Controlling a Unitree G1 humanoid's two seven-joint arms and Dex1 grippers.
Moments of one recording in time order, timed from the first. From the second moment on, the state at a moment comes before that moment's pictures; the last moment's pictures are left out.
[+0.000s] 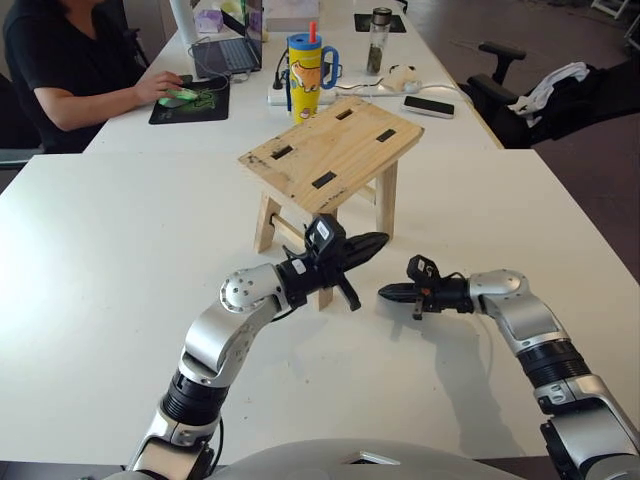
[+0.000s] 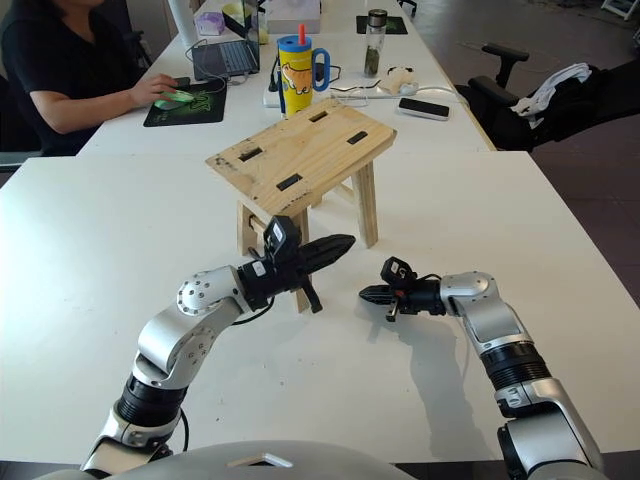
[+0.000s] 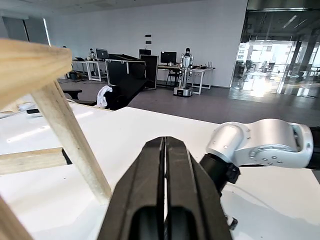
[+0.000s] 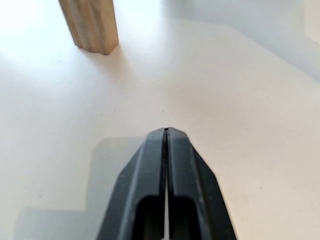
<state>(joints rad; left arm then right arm) -0.23 0.16 -0.31 -0.39 -0.33 0.49 -0.55 -0.30 -0.62 0.21 0.29 0.18 0.27 1.12</state>
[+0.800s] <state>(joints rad) -0.32 0.25 -0.24 -0.05 -0.11 0.32 -0.46 -0.31 -0.59 0.20 0.29 0.18 0.28 1.11</state>
